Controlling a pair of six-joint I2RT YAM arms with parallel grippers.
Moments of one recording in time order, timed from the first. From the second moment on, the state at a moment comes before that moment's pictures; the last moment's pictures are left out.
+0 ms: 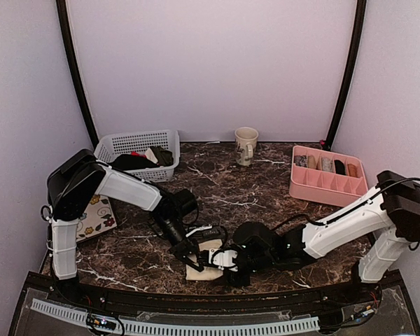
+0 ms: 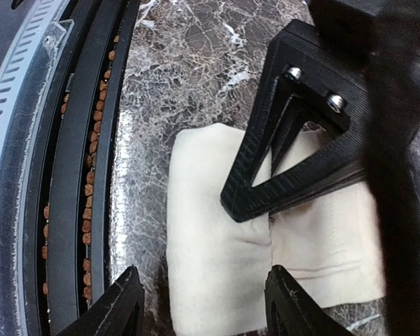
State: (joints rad) left arm -0.84 2.06 1.19 -0.67 1.01 0.44; right arm 1.29 1.61 0.70 0.16 -0.15 -0.24
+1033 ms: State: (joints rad) left arm -0.71 1.32 0.81 -0.22 0.56 0.37; right arm 1.10 1.74 0.89 -0.08 -0.52 0.11
